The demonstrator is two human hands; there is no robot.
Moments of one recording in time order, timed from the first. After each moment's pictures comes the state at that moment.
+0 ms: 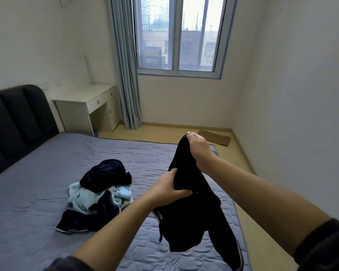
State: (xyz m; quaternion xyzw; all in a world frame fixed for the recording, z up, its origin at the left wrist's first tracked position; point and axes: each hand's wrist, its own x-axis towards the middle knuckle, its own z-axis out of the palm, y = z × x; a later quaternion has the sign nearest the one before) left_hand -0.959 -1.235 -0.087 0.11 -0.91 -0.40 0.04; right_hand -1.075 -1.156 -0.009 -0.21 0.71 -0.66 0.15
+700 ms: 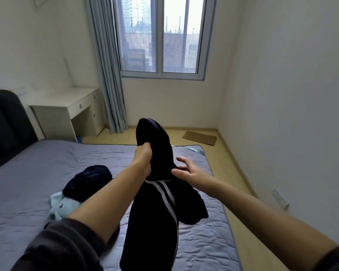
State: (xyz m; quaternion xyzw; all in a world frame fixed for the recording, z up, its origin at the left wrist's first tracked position) left_hand -1.017 -1.245 -0.012 0.37 -0.53 -0.73 0.20; right_hand -1.085 -1.076 -0.057 -0.34 0.72 -0.49 0.35
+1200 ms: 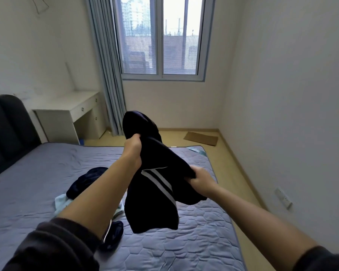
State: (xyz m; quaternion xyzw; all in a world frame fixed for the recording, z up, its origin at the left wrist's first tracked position) left_hand -1.001 -1.270 0.009 0.35 -0.51 -0.75 0.24; right_hand -1.083 -1.074 -0.083 -0.36 0.83 -0.41 0.09
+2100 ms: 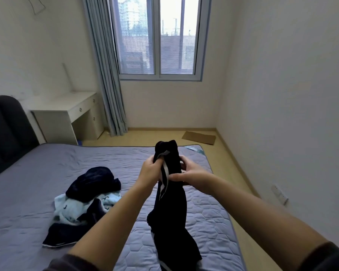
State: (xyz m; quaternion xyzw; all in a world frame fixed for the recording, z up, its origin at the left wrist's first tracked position) left_hand -0.965 -1.212 -0.044 0.21 -0.66 -0.69 0.19; right_hand -1.035 -1.074 -0.033 -0.30 0.70 -0.54 0.35
